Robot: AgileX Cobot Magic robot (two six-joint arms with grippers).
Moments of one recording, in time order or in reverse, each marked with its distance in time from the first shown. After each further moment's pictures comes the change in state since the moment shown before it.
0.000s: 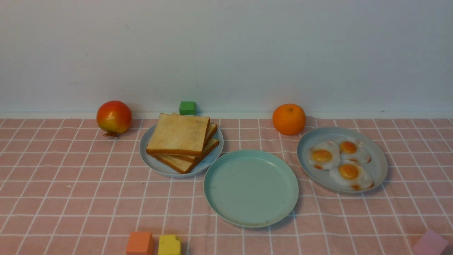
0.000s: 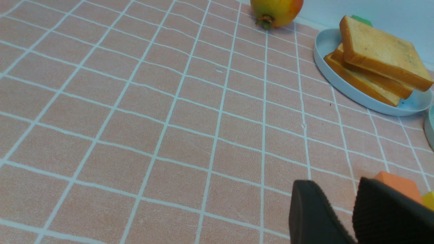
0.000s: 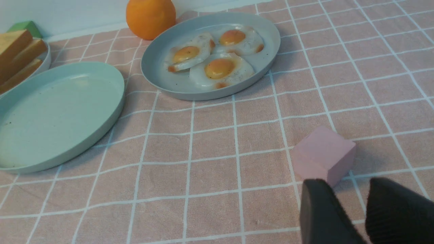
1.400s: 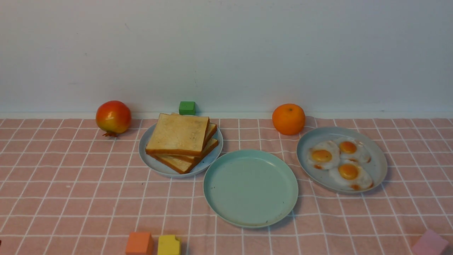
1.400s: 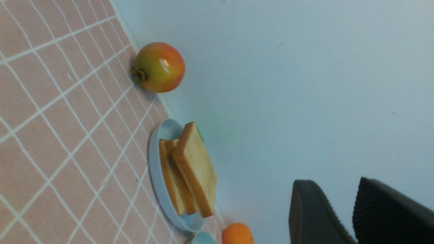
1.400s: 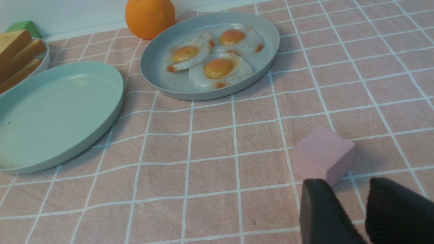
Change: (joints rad) right arm 0.000 0.000 0.000 0.000 0.000 0.000; left arm 0.000 0.000 0.009 -0.421 -0.386 -0.465
